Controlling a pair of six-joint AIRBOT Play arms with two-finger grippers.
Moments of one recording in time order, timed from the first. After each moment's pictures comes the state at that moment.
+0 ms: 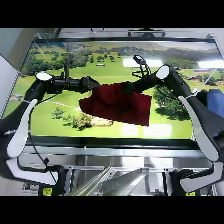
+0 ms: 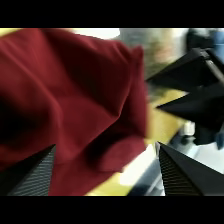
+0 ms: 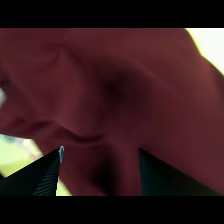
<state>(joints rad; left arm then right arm) -0.02 -1.61 1.31 0.45 -1.16 -0.96 0.29 -1.68 1.53 -0.91 1.04 1.23</state>
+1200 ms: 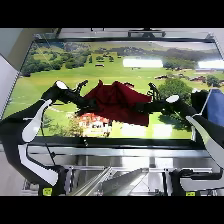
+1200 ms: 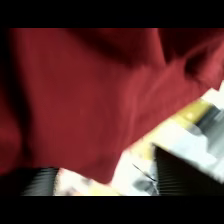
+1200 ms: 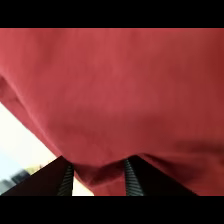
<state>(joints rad) -0.09 -1.79 1.30 0.81 -1.25 -1.08 0.19 -1.56 0.93 -0.46 0.84 0.96</state>
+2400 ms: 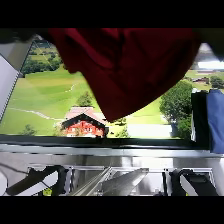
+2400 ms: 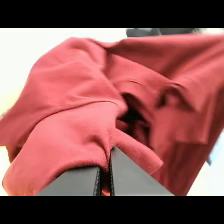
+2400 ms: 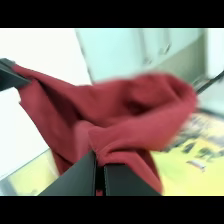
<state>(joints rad) 0.06 -1.19 2.05 0.53 -1.41 -1.21 -0.05 -0.86 1.58 -0.43 1.11 1.06</state>
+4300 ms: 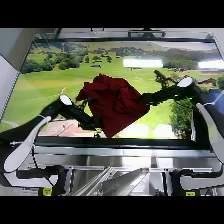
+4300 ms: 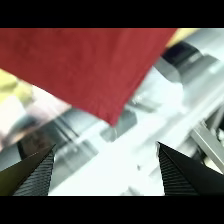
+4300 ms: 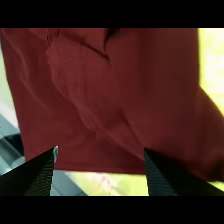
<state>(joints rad) -0.26 -1.48 0.86 0.78 -1.23 -1.27 0.09 -1.59 1.20 -0.73 1.16 1.06</state>
